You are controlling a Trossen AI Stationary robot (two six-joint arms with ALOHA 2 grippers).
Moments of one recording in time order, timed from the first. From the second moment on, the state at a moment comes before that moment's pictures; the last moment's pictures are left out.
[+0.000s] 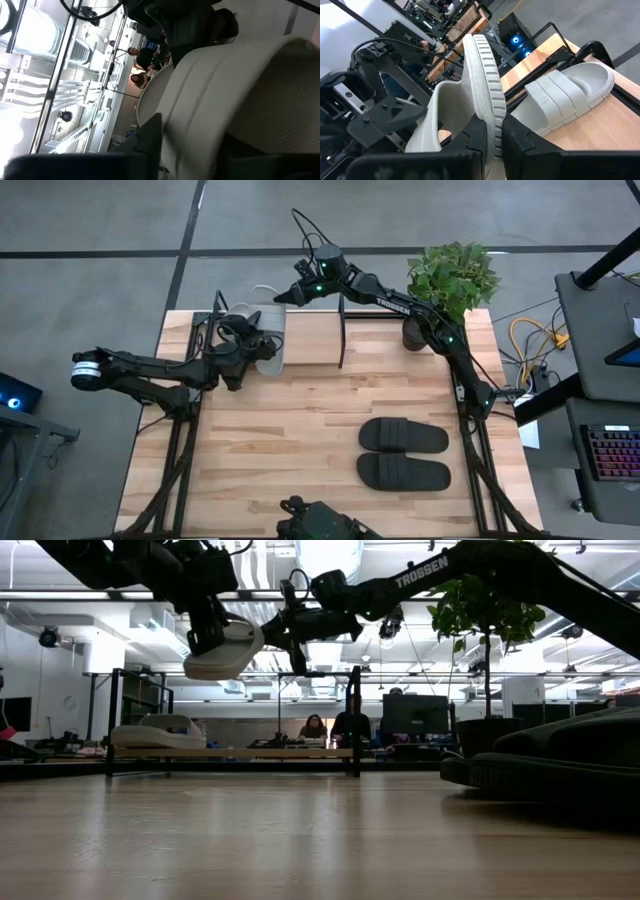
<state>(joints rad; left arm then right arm) 0.12 1.13 0.59 0.62 -1.16 1.26 -0.56 2.31 2.17 -0.13 -0.72 0.60</state>
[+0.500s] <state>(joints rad) 0.12 1.12 0.61 0.62 -1.13 1.24 -0.58 2.30 2.17 -0.15 -0.73 0.62</state>
